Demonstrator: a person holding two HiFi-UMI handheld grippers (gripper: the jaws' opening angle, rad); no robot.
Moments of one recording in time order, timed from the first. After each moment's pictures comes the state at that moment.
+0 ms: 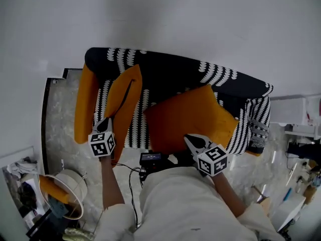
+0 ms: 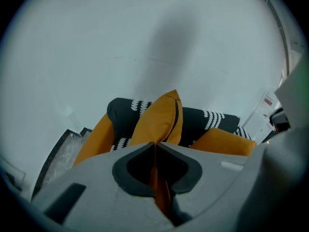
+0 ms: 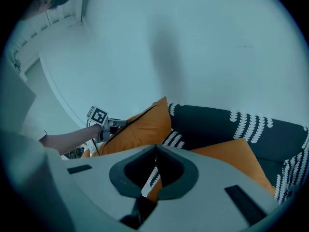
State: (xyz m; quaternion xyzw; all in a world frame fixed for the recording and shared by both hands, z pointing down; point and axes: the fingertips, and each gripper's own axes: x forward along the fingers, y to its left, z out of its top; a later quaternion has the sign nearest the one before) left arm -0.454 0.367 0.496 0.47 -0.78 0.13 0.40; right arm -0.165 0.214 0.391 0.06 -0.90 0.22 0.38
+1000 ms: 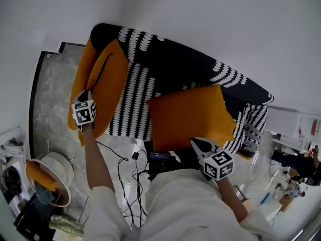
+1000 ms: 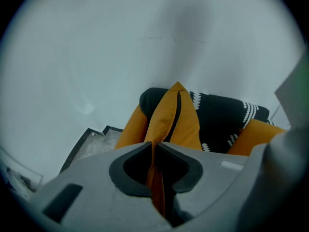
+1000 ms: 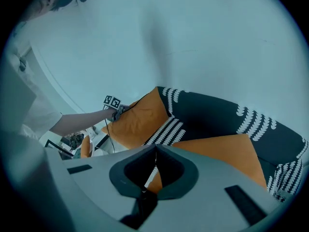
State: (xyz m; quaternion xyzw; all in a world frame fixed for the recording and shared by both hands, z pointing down) left arm -0.626 0.432 0.602 0.38 -0.81 0.17 0.40; right arm -0.191 0.243 0.416 0.04 -0.86 0.20 0.47
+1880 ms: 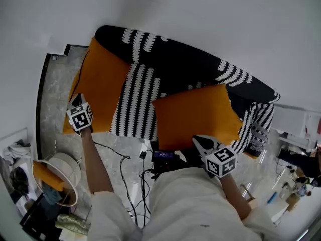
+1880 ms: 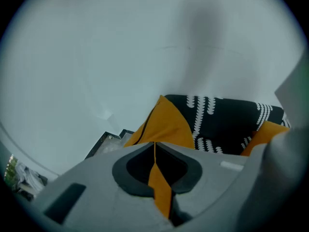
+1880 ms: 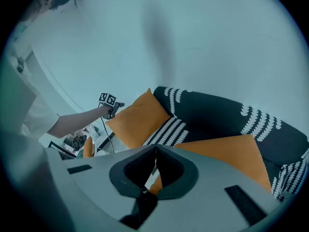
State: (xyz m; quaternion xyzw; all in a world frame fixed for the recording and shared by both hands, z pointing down) left arm -0.661 0.472 0.558 0.31 -0.85 0.20 0.38; right arm -0.206 0.242 0.423 0.02 -0.86 0.21 0.47
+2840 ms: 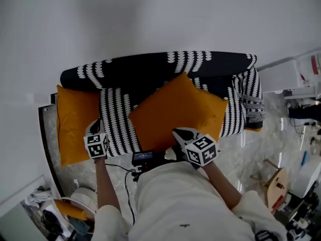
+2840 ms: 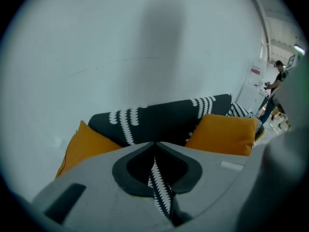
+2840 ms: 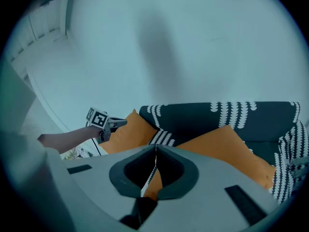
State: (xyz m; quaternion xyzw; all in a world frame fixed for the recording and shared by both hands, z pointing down) left arm -0.431 0.277 0.495 0.53 -0.73 0.25 0.34; right arm -0.119 0.172 0.406 0.12 -0.88 0.28 0.36
